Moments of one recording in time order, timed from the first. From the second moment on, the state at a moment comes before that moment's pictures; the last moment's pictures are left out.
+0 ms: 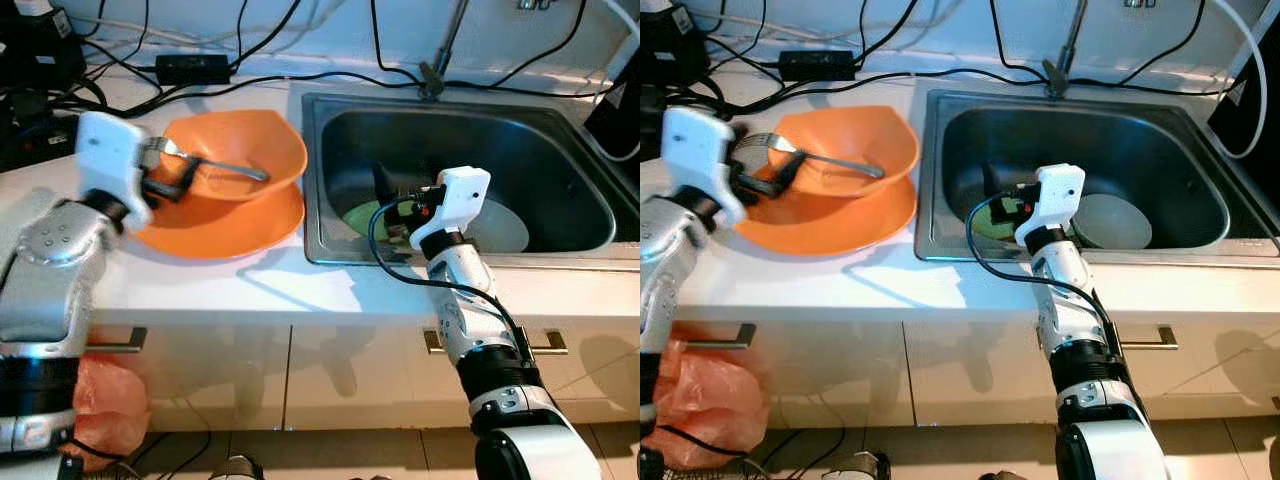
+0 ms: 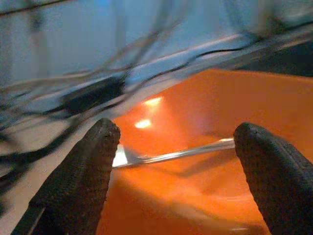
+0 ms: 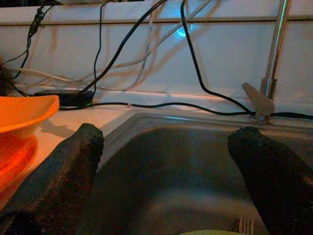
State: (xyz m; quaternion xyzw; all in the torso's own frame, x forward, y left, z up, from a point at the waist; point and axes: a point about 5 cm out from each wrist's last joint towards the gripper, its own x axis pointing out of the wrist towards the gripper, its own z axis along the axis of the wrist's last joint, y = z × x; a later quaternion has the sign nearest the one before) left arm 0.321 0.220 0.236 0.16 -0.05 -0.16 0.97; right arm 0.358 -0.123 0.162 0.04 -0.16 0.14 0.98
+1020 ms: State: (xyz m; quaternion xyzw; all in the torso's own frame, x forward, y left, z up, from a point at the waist) left arm 0.327 0.246 0.246 0.28 -0.09 -0.03 0.96; right arm 0.358 -0.124 0.162 0.04 -0.16 0.14 0.98
